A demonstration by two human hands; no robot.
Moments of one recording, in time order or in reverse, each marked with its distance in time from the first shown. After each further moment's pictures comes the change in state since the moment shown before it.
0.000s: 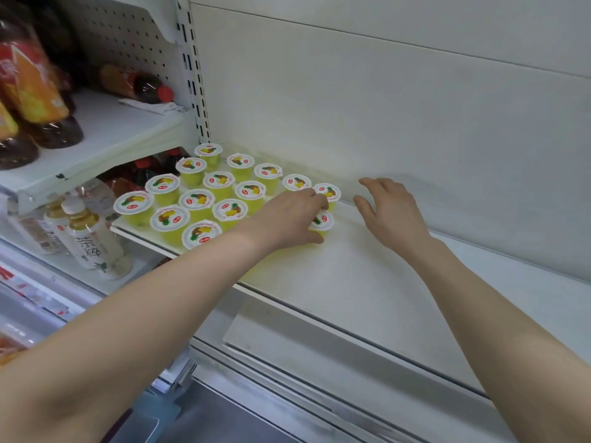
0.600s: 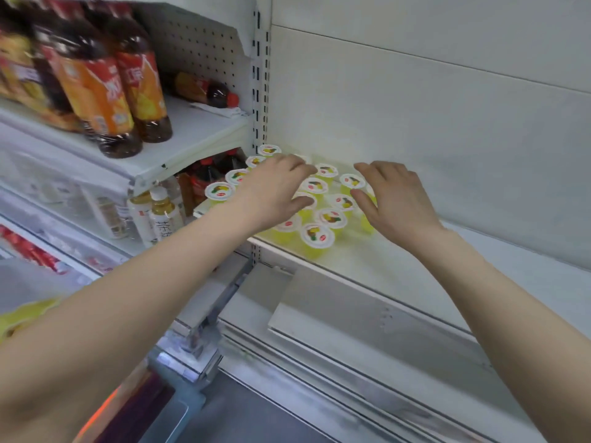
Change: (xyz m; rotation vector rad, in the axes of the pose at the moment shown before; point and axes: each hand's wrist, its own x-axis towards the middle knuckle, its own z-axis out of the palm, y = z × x) left_hand -0.118 -0.086 -0.065 0.084 0.302 -0.008; right_hand -0.030 -0.141 -0.038 -0.145 0.111 -0.256
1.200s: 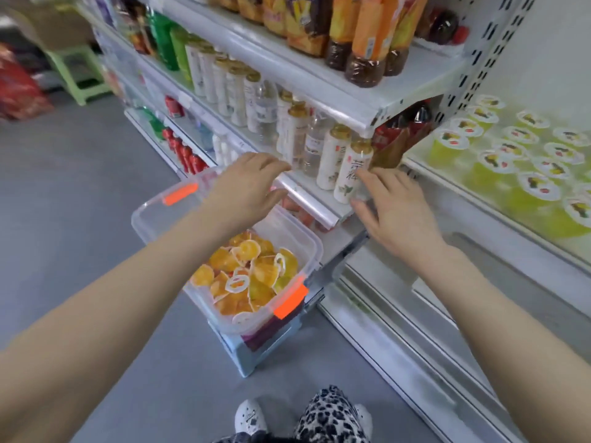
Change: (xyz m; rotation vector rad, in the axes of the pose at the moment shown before) left_hand -0.334 -0.196 -0.064 0.084 0.001 -0.428; right_hand -0.014 -0.333 0.089 0.278 -0.022 -0.332
